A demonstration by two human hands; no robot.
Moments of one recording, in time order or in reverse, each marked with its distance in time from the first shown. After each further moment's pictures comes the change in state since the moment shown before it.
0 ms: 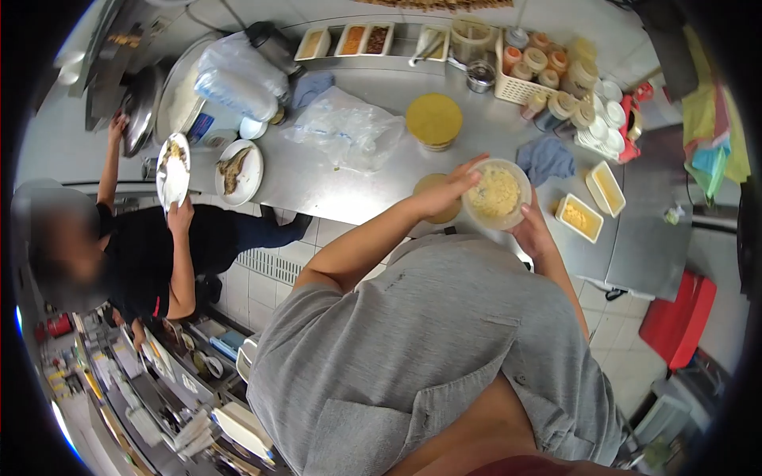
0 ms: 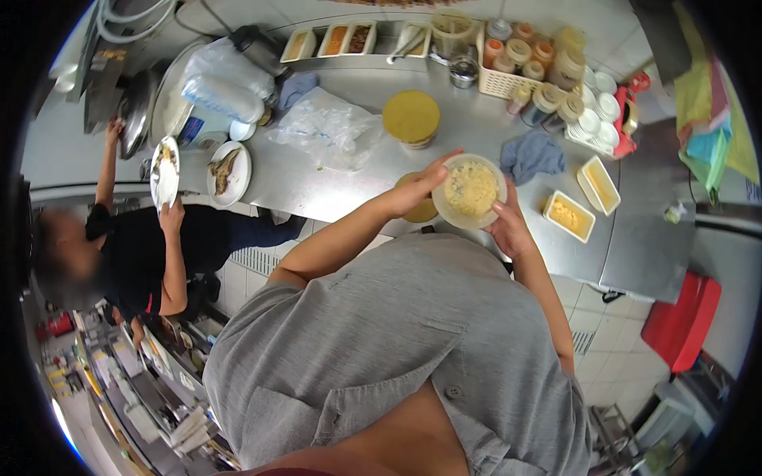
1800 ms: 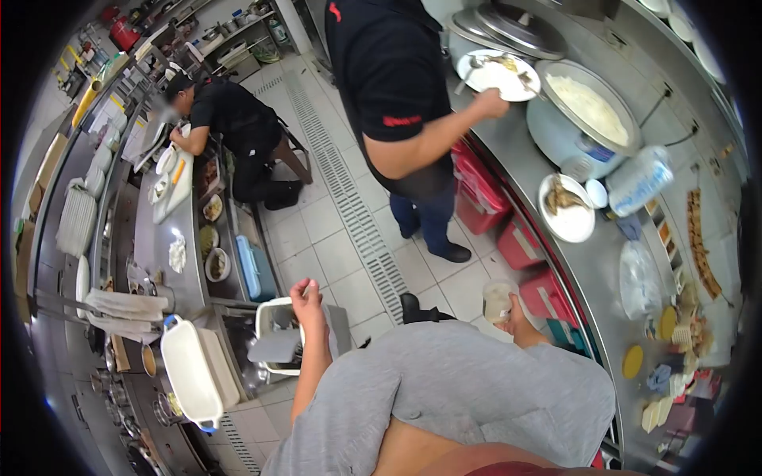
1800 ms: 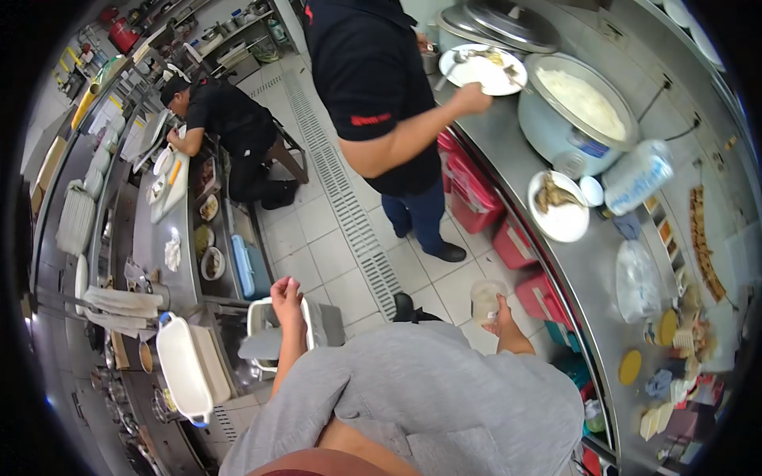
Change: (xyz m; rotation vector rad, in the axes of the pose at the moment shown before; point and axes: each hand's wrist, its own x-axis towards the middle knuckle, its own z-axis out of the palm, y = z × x) left_hand -1.015 -0.259 -0.148 -0.403 2.414 0.244; right_hand 0.144 0.633 0.434 -0.623 -0.153 0.910
